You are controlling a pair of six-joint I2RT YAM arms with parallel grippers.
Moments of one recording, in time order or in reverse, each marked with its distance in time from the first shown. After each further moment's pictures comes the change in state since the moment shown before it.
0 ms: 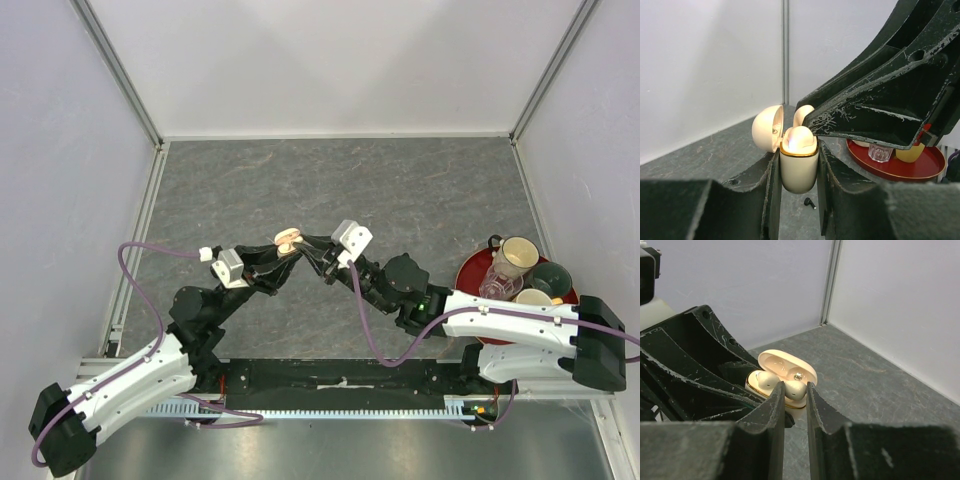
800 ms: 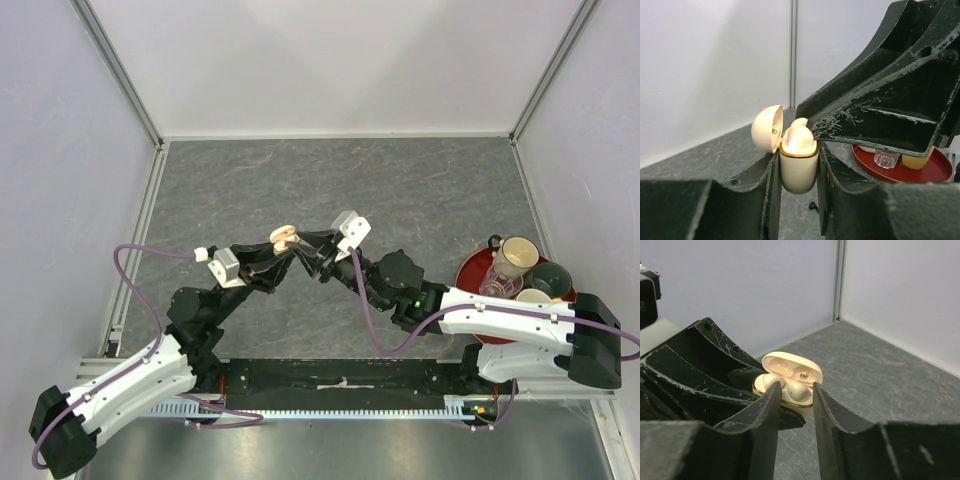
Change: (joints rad) left arm 0.003 -0.014 0.000 0.002 -0.026 0.001; right arm 0.001 0.036 0.049 -0.019 0.016 0.130
